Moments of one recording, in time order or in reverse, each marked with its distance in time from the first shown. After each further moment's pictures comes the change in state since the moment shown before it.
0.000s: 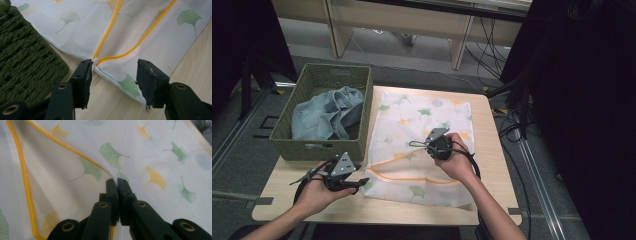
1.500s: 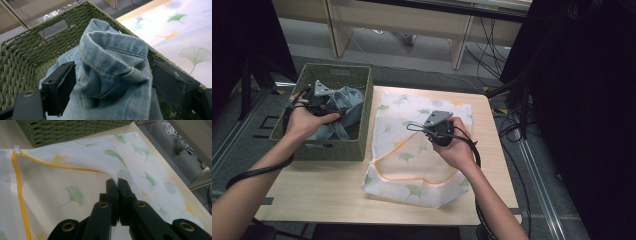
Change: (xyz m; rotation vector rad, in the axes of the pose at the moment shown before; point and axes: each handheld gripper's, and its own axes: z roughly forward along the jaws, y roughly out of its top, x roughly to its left) left arm 0.164 0.088 -0.009 0.028 0.385 -0.150; right arm -0.011 0.042 -0.040 -0.126 -0.080 -0.015
